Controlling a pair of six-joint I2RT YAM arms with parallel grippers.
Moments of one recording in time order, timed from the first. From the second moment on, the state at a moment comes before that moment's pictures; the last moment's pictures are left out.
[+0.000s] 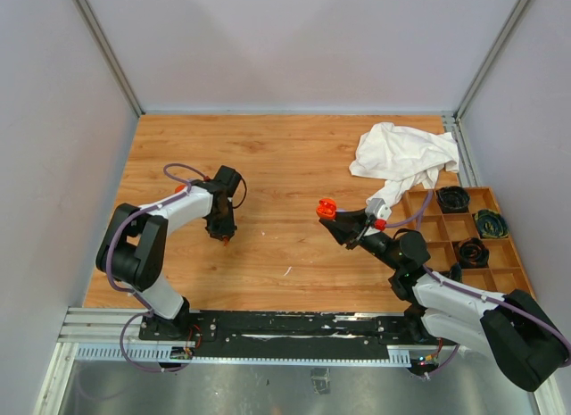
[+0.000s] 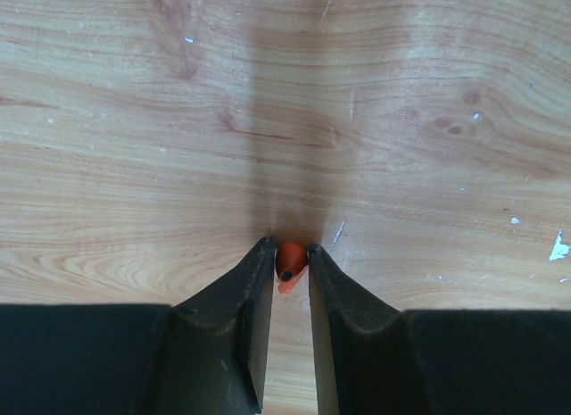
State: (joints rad) left arm -0.38 1.62 0.93 -0.67 -0.17 -0.53; right arm 0.61 1.00 0.13 1.11 -0.36 0.08
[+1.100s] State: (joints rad) left arm -0.57 1.23 0.87 -0.41 -0.12 -0.72; right arm 0.61 1.03 0.13 1.11 -0.36 0.08
